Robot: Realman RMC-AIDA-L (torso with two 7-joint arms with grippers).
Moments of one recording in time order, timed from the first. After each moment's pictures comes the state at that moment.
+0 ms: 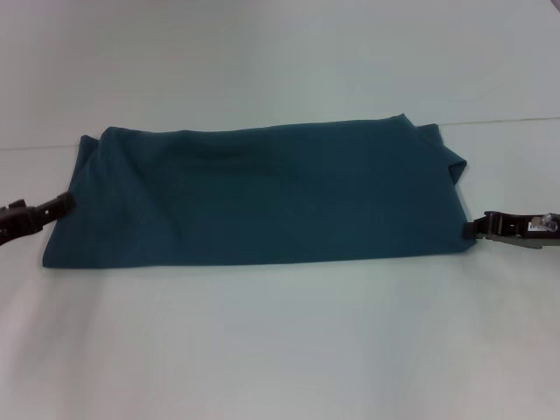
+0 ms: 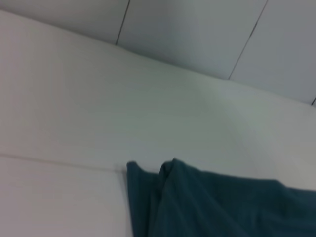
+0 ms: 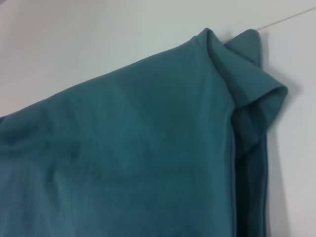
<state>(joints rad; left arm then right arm) -0.53 -2.13 0.50 0.68 2.00 0.90 -1.73 0.63 1.97 -0.65 -0.52 -2.28 -1.00 2.25</state>
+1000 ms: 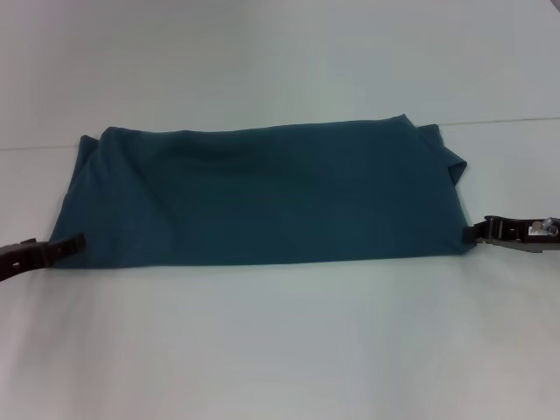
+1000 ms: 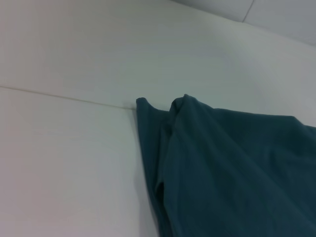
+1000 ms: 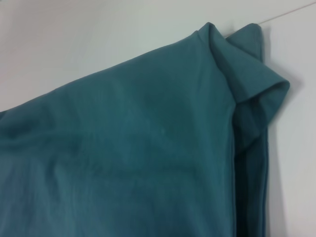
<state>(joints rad) -0.54 -2.13 0.51 0.68 2.20 0.89 -1.85 0.62 1.97 -0.65 -0.53 -2.28 -1.01 2.25</state>
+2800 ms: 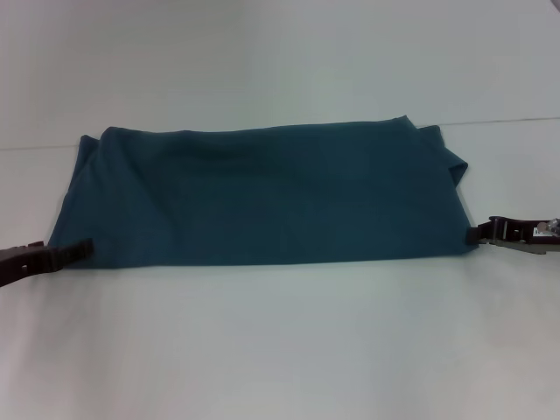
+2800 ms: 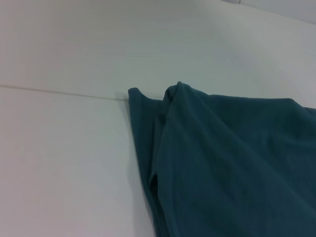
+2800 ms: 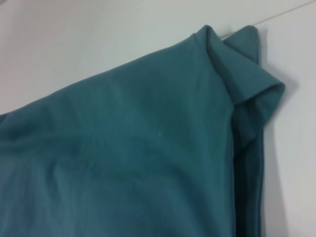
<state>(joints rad) -0.55 -2.13 0.55 0.67 2.23 0.86 -1.86 0.61 1.97 -0.64 -0.53 -2.28 -1.03 2.24</state>
